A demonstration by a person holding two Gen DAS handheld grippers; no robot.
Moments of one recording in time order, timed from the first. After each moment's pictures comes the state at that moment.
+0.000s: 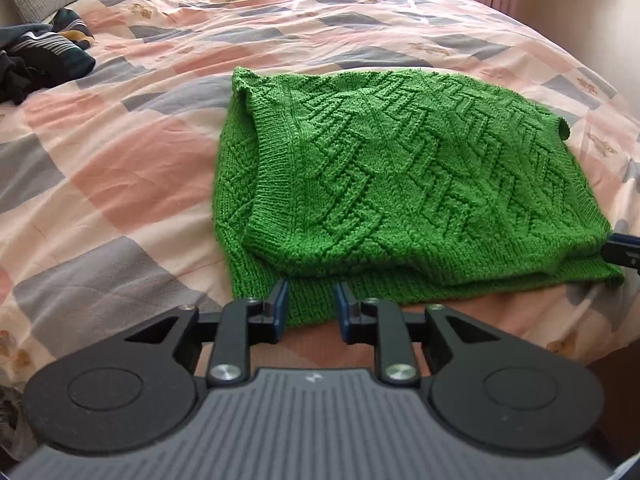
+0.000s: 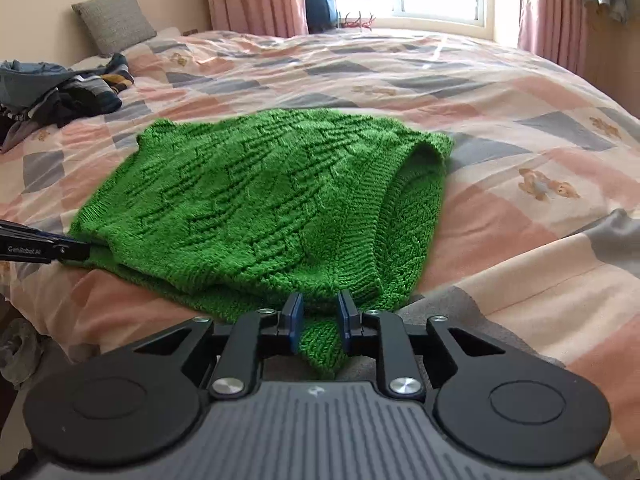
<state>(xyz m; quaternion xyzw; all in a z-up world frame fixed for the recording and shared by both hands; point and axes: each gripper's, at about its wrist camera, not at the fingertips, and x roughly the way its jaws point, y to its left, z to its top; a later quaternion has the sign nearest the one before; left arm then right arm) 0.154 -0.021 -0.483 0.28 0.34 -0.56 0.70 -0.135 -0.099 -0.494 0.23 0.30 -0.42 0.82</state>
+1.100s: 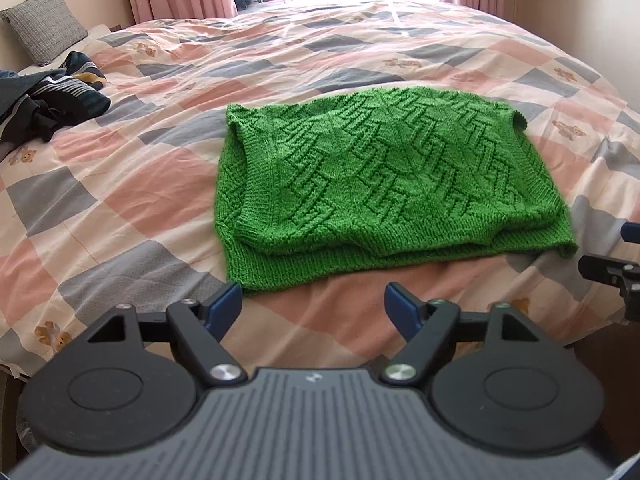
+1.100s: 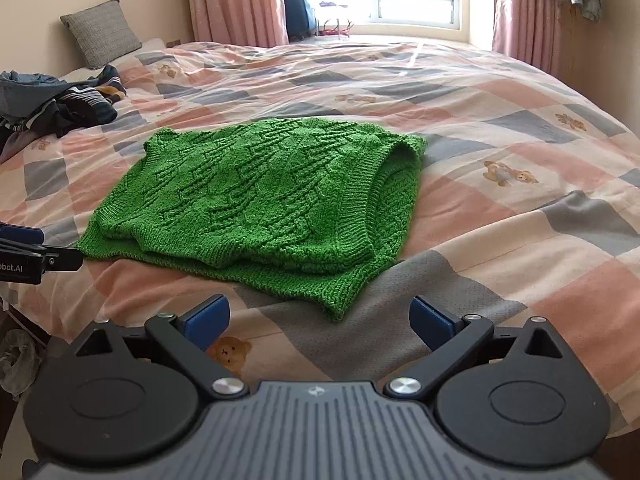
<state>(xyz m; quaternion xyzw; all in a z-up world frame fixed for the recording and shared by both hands) 0.101 0.023 -0.442 0.30 0.29 -0.56 0.71 -0.147 -0.049 -0.474 0.23 0.30 -0.46 0.81</state>
